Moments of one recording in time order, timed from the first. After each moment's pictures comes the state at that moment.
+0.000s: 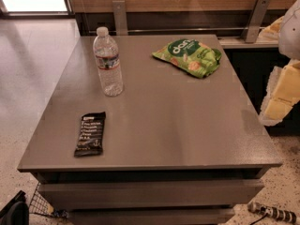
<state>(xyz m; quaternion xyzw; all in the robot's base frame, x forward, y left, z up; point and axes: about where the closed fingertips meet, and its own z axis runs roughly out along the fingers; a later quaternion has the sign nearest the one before) 0.438 -0.214 0.986 -0.60 0.78 -0.05 0.17</state>
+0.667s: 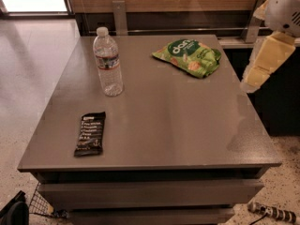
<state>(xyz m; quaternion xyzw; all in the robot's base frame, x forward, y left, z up) 0.499 -0.207 1.000 -0.57 0.79 -0.05 0.21</state>
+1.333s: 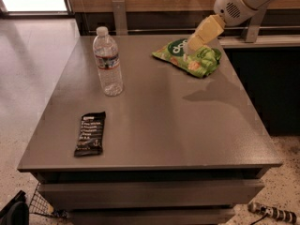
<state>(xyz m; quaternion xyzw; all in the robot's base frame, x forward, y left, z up) 0.655 -0.153 0.975 -0.46 0.81 0.07 0.35</state>
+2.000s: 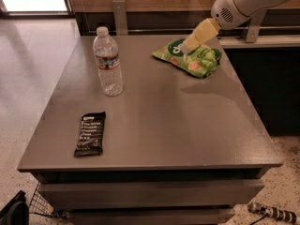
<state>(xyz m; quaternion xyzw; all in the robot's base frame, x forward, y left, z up) 0.686 -0.156 0.957 -0.43 0.83 0.08 0.36</state>
